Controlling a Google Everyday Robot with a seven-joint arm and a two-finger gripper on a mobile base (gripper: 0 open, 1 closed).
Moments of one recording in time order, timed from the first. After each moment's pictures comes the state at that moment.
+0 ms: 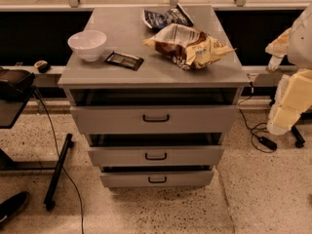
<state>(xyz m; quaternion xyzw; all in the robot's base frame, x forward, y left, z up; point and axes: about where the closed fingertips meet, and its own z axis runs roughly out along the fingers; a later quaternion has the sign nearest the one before) 0.438 -0.216 0.976 -0.60 0.78 -0.04 0.16</state>
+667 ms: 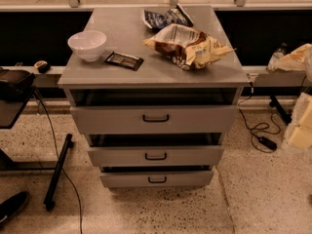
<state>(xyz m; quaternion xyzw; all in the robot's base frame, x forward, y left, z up) 0.407 -0.225 0.965 -0.60 0.78 0.00 0.17</state>
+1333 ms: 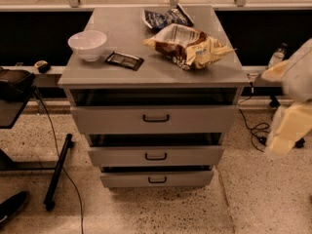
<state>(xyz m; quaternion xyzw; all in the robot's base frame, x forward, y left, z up) 0.424 -0.227 0.926 -0.61 0.77 -0.02 0.16</state>
